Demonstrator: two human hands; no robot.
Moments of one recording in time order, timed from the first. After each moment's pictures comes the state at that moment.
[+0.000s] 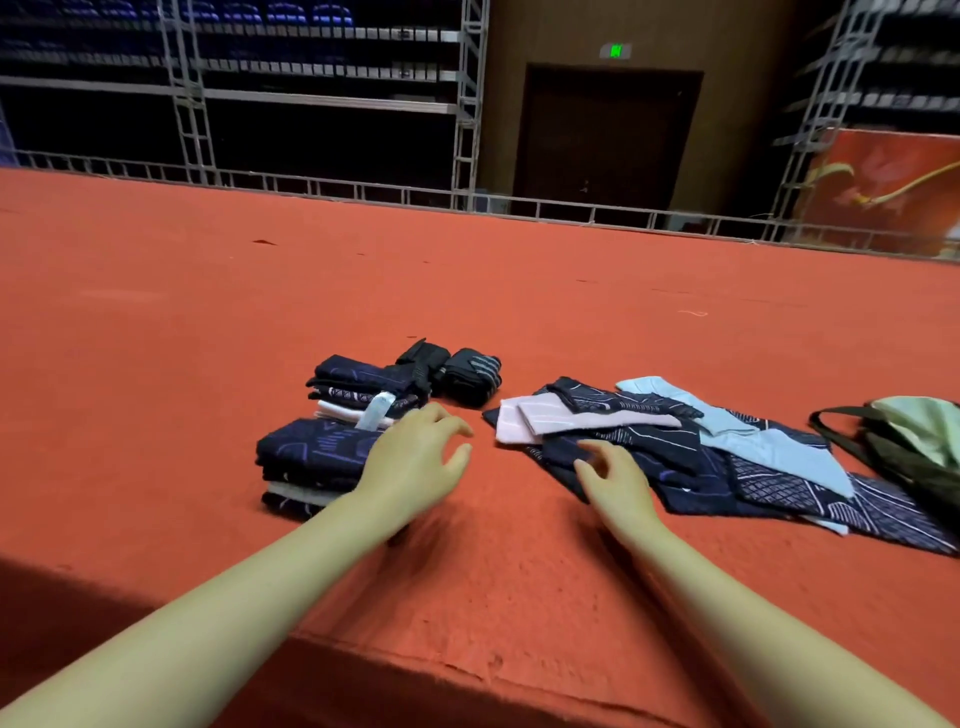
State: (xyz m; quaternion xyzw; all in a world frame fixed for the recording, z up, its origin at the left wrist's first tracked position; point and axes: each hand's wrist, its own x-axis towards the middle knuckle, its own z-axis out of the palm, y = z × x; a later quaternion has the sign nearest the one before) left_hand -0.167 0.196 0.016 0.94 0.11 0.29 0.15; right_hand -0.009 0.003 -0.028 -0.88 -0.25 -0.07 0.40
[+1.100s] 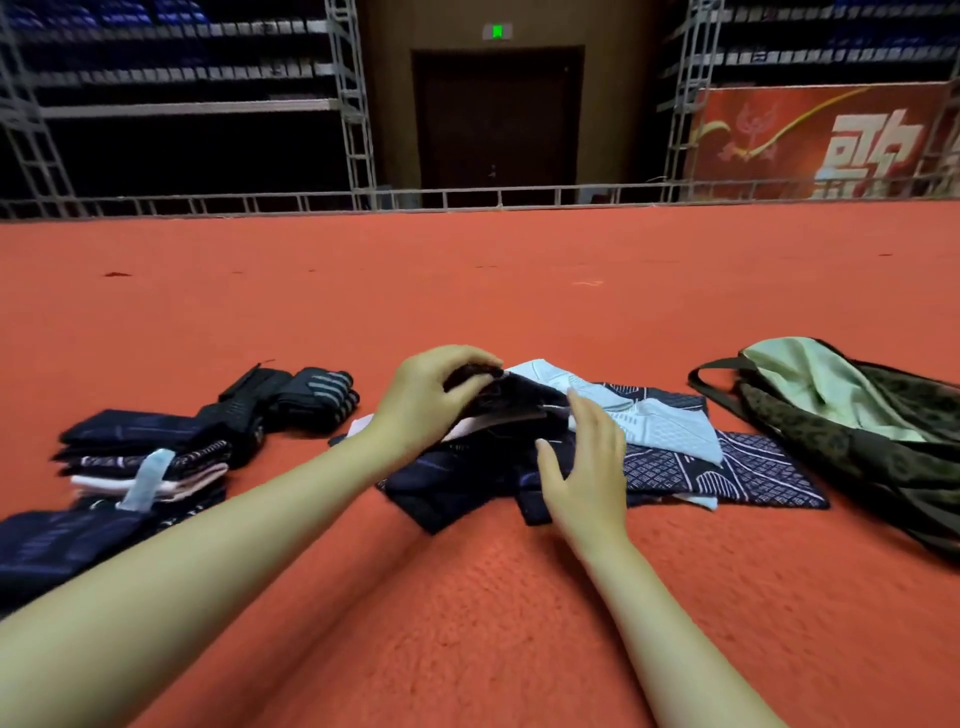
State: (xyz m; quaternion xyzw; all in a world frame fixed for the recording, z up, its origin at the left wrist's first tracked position) left_hand 0.025 0.079 0.059 0.88 -0.12 0.35 0.31; right_hand 0.075 -0.092 -0.041 -0.81 -0.22 -0.30 0.45
